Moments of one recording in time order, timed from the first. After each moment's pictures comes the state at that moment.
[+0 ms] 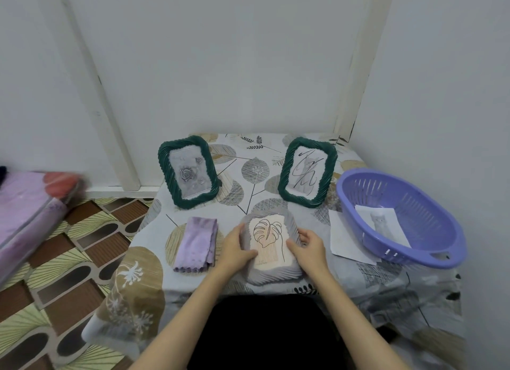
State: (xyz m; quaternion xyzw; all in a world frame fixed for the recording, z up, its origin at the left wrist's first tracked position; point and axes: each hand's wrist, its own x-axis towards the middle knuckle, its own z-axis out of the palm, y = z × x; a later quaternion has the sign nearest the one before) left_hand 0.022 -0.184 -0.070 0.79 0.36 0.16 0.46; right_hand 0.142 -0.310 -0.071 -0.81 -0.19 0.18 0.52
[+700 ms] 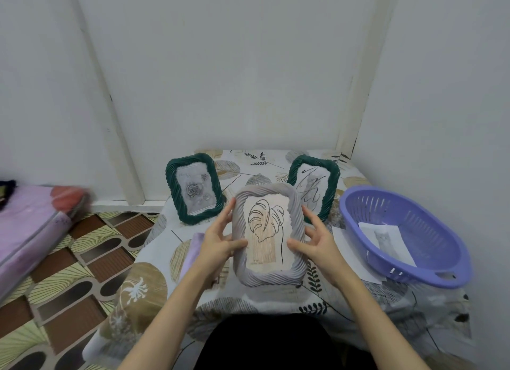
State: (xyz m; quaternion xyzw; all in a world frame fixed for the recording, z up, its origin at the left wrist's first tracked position) left_hand -0.013 -0.173 0.002 0.61 0.18 0.29 0.72; right_hand 0.146 -0.322 -0.003 -0.59 -0.35 0.31 0.66
